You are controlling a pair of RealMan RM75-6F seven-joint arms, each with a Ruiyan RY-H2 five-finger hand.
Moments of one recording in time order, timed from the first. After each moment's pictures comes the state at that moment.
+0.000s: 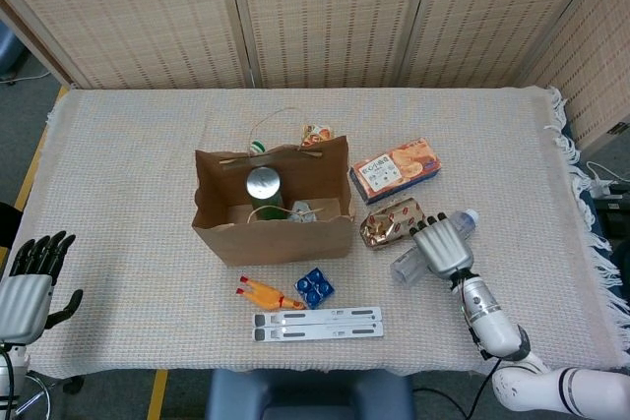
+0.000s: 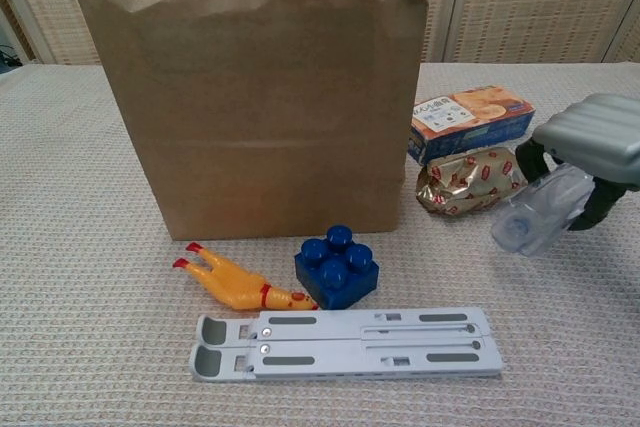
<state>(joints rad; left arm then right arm) -0.13 -1.13 -0.05 -1.62 1.46 1.45 0.13 0.63 -1.39 -0.03 -1.57 -1.13 1.13 -0.74</state>
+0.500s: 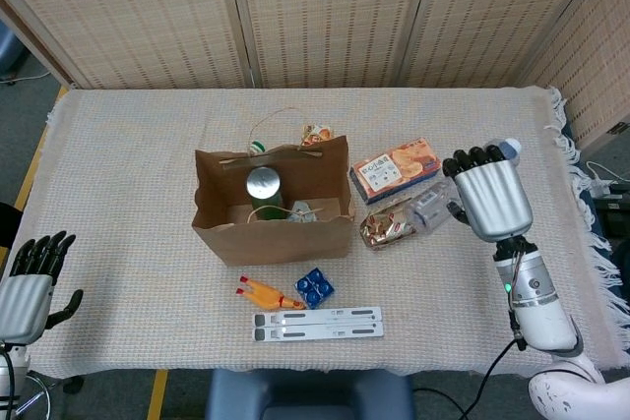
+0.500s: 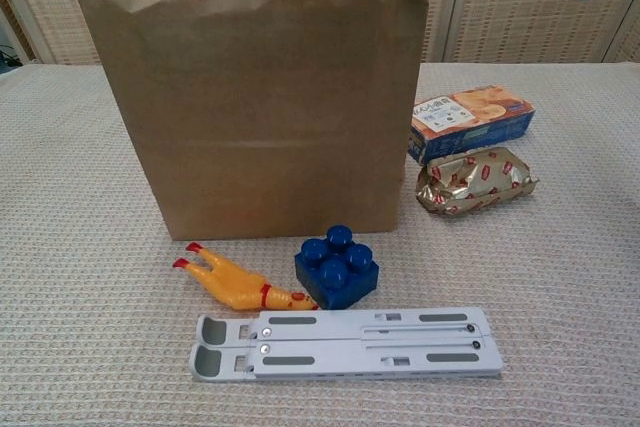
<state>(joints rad) -0.13 -1.13 -0.05 -1.62 1.46 1.45 0.13 0.62 -1.02 0.22 -2.01 -1.17 1.37 -0.74</state>
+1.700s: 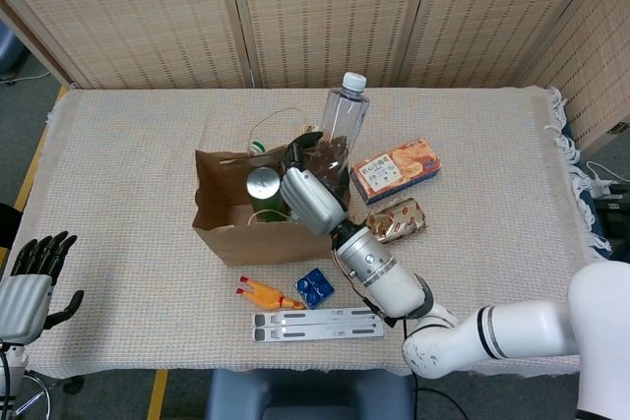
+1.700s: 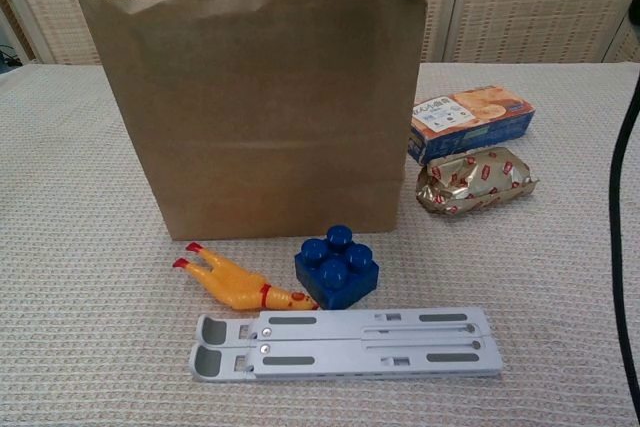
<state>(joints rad) -0.13 -1.12 -0.05 -1.60 1.47 1.43 0.07 1.25 -1.35 0.18 -1.88 -0.86 1.27 -1.98</state>
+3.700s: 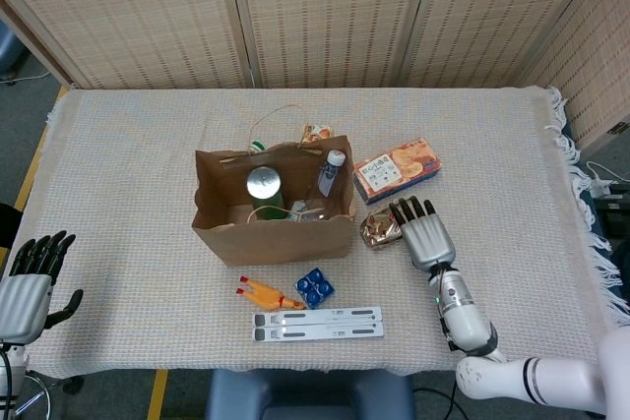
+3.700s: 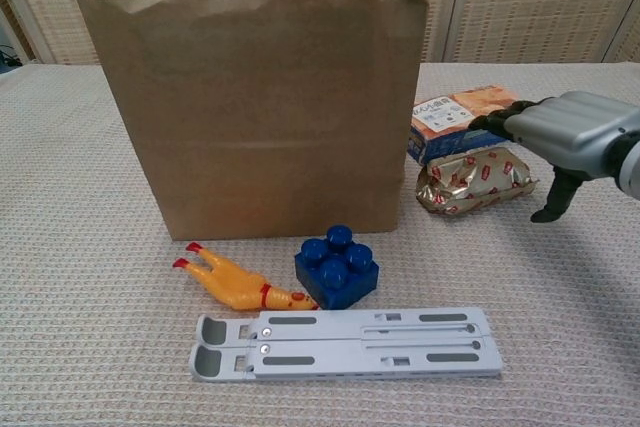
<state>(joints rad) -0.13 -1.13 -0.05 -1.61 1.47 1.44 0.09 0.74 -1.52 0.03 -1.60 -0.81 1.18 -0.92</state>
